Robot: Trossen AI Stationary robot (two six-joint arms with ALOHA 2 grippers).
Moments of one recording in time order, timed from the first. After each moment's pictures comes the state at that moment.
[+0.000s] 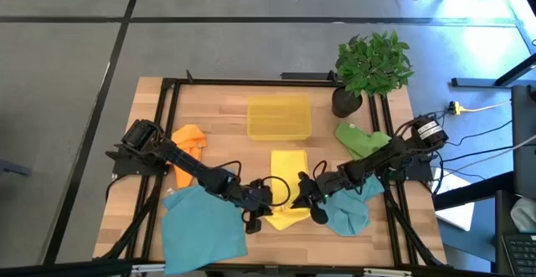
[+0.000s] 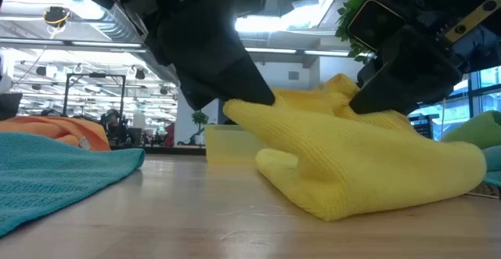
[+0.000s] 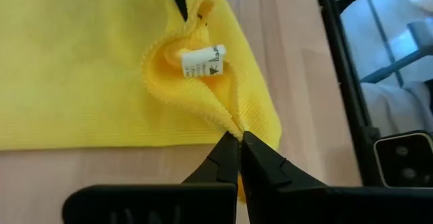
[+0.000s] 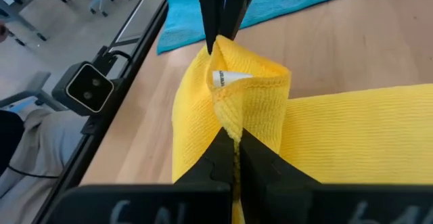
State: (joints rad) left arm -0.40 1.87 1.06 0.09 -0.06 -0.52; right arm 0.40 1.71 0.56 0.66 -0.07 0.41
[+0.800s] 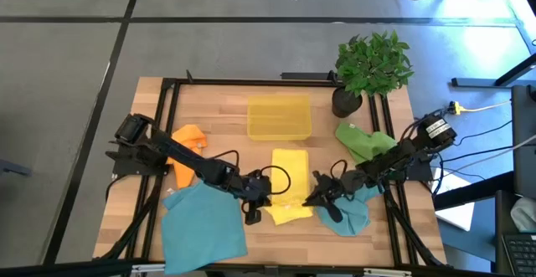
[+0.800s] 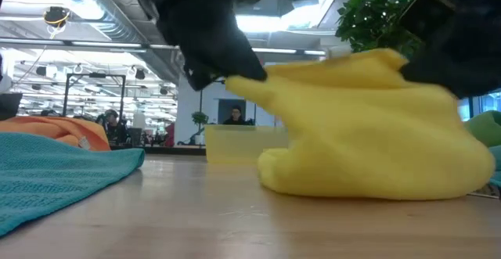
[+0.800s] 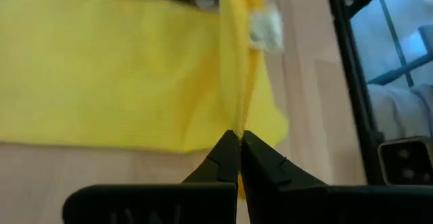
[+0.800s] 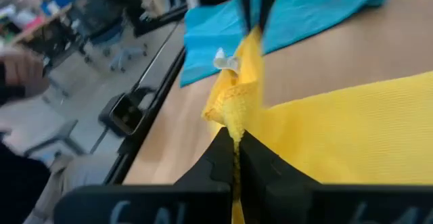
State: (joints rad) left arm -0.35 1.78 1.07 -0.03 -0.03 -0.50; right arm 0.50 1.63 0.33 1.02 0.07 0.49
